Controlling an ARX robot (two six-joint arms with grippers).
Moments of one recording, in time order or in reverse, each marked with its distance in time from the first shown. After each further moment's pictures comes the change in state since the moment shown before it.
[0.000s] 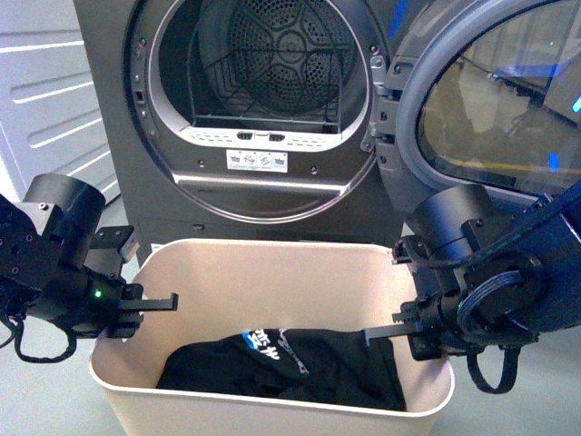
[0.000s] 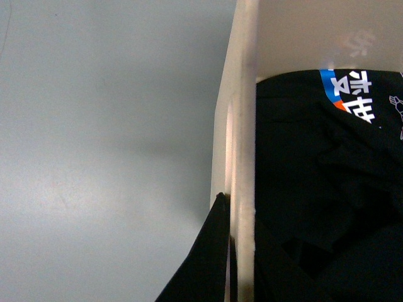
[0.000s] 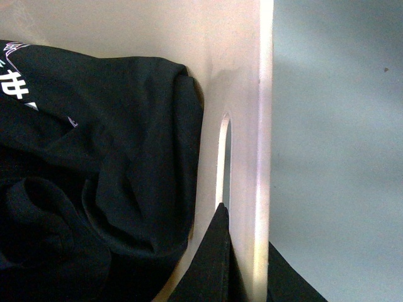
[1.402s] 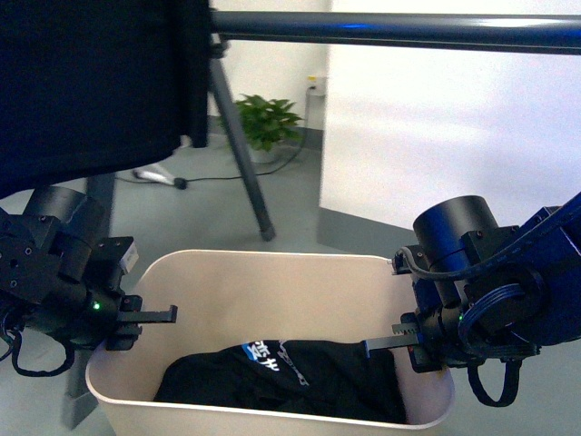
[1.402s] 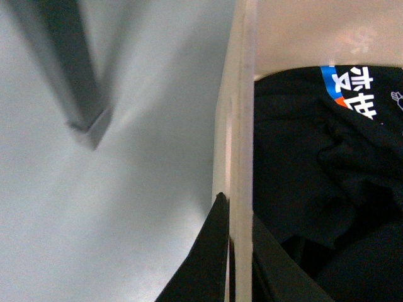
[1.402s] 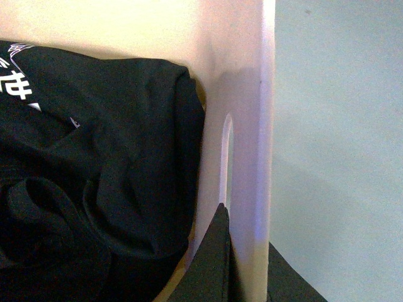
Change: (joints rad) left arm -0.004 -0.007 0.000 0.000 0.000 0.003; right arm -0.006 -0.009 -0.001 0.003 0.001 0.001
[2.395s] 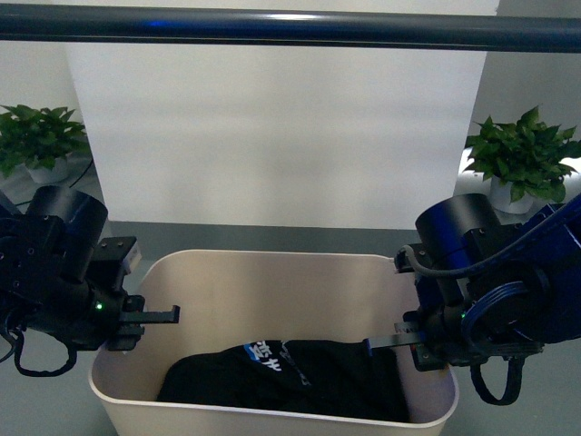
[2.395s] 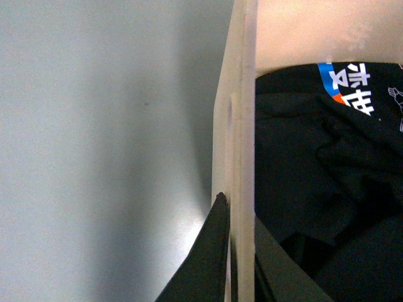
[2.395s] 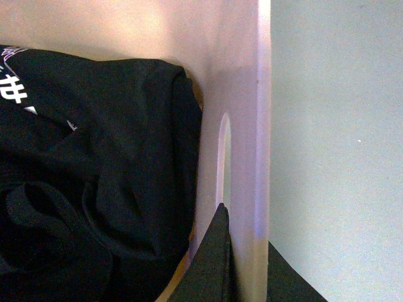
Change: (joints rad) left arm -0.006 0.000 0.000 0.000 0.003 0.000; right arm -0.005 -0.004 -0.005 0.000 0.005 -0.002
